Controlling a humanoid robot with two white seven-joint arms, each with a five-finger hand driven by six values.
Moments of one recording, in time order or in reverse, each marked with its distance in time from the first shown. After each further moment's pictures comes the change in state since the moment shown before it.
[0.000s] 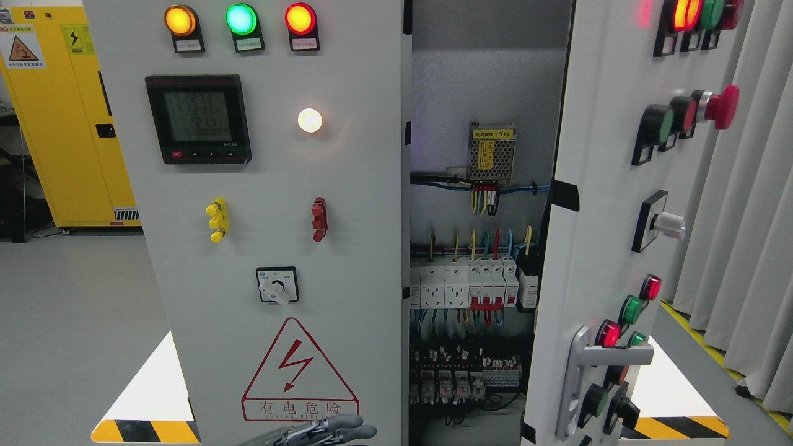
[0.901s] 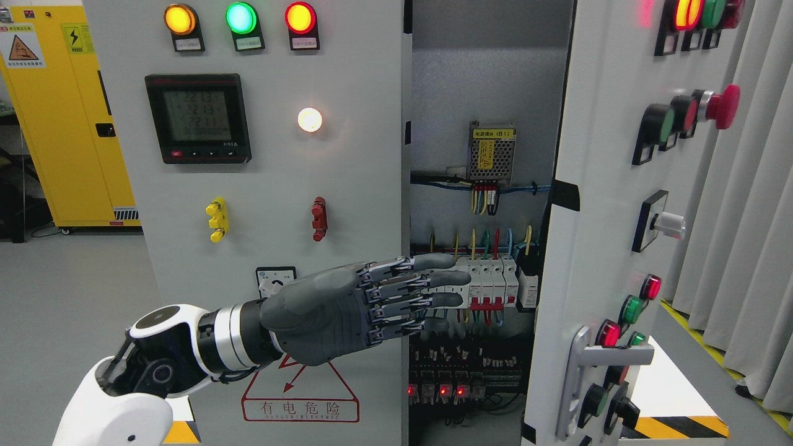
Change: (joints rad) left arm -0.564 -0.238 -0.057 0.206 0.050 0.269 0.000; right arm 0.000 0.000 0.020 0.000 0.000 0.002 0.000
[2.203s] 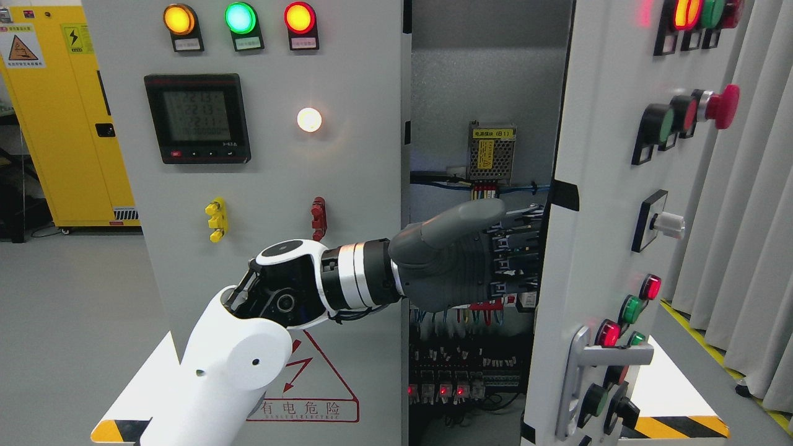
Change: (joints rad) left arm -0.196 -0.260 -0.120 0.197 -0.058 0.006 0.028; right arm 0.000 0.000 0.005 0.001 0.000 0.000 0.000
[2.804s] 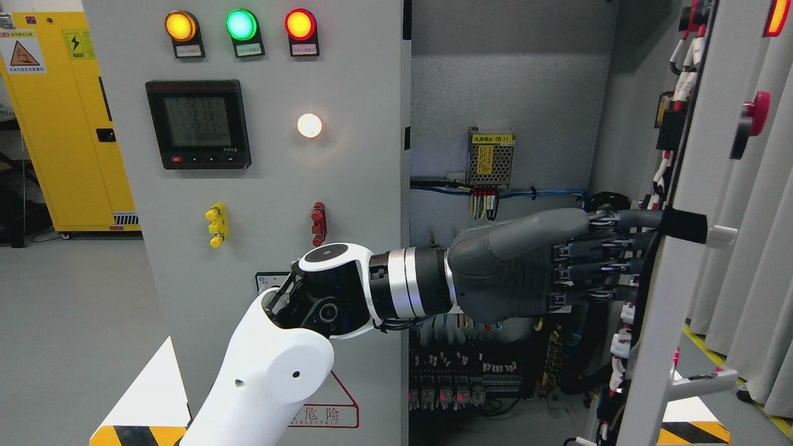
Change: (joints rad) left arm -0.009 -0.086 -0.016 -0.049 -0.022 0.009 0.076; right arm 0.000 0.000 0.000 0.000 0.000 0.000 0.000
